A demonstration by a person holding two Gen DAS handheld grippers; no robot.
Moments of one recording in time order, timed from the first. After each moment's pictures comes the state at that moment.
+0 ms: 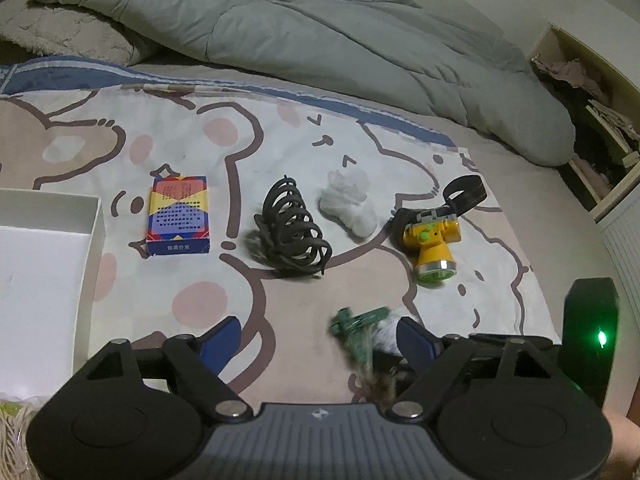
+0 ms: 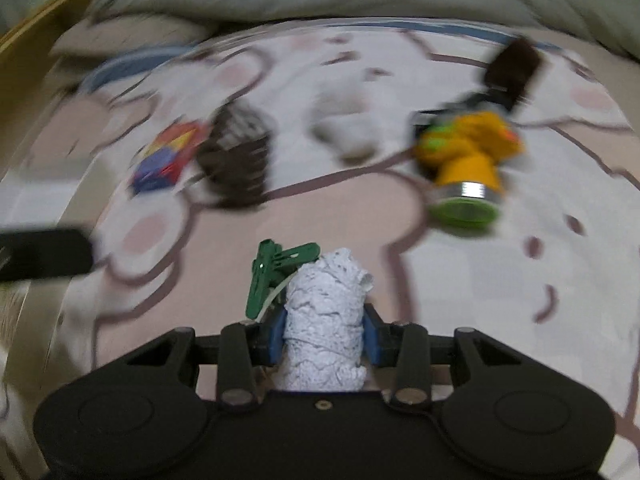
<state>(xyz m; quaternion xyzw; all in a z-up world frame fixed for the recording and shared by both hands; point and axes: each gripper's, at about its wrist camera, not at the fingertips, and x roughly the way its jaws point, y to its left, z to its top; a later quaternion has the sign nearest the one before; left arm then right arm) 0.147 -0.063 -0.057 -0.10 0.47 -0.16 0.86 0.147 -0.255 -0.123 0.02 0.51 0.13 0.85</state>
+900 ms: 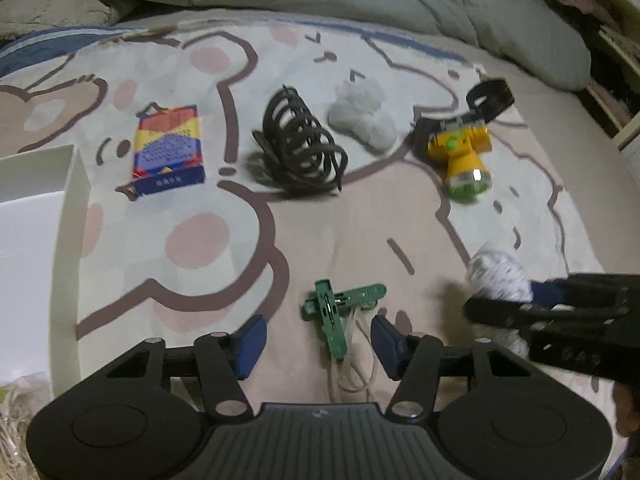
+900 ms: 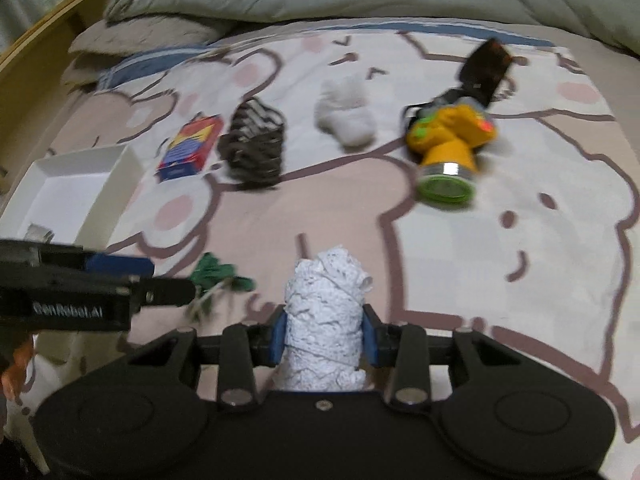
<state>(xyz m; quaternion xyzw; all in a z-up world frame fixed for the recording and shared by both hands) 0.147 -0.083 -0.104 -0.02 0.54 -0.16 0.82 0.116 -0.283 -0.098 0.04 0.51 0.12 0.85</state>
